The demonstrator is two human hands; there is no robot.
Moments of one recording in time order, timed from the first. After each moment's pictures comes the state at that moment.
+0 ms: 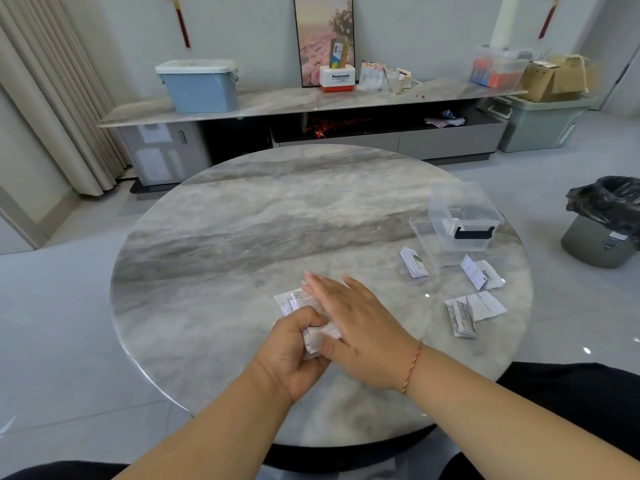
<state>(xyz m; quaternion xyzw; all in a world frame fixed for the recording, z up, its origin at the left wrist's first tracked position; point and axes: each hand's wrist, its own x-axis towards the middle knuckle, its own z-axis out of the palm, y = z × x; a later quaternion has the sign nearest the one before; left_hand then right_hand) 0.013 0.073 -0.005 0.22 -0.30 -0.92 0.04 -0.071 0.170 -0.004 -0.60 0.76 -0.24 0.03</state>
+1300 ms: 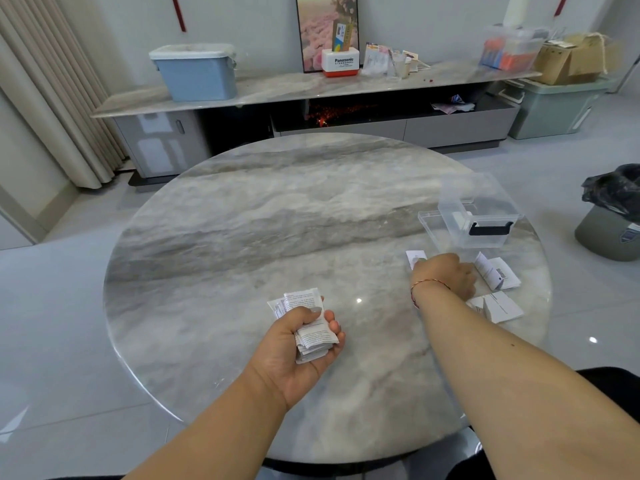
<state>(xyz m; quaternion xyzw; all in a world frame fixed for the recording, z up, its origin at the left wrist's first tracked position) 0.003 0.058 -0.020 0.27 -0.20 -0.94 0.07 -0.225 0.159 -0.060 0.14 0.95 -0.27 0.00</state>
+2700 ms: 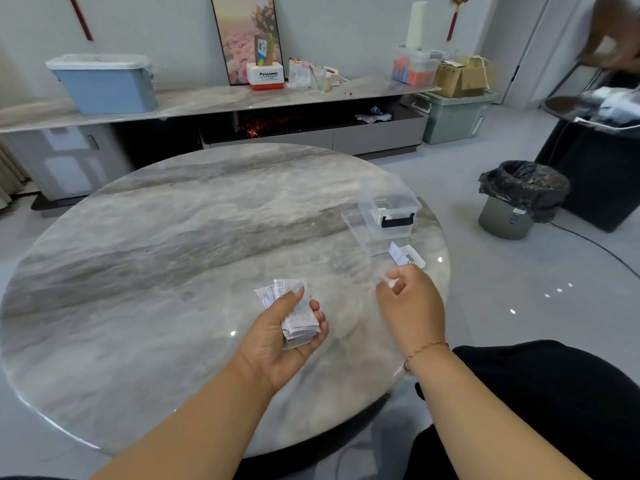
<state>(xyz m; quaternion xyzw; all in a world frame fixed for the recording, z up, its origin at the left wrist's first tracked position) -0.034 0.110 -0.018 0.20 -0.25 -0.95 -0.01 -0.127 0.266 -0.013 -0.07 0.89 -0.45 -0.05</state>
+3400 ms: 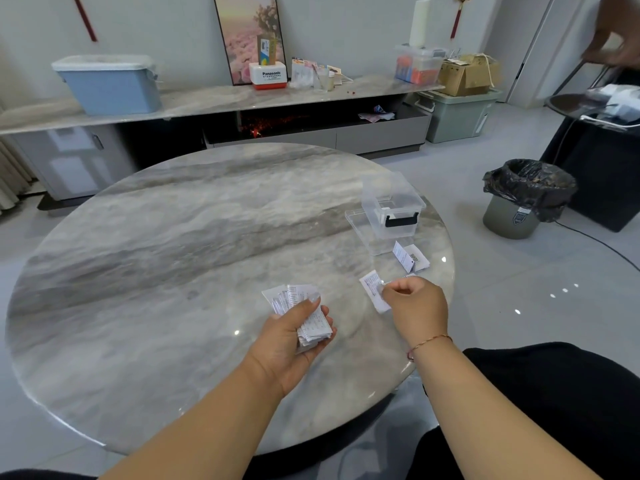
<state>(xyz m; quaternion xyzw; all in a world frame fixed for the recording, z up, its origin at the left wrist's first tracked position) -0.036 0.120 -0.025 0.25 -0.33 -0.91 0.03 -0.138 0.268 -0.026 0.01 0.85 -0.53 0.00</state>
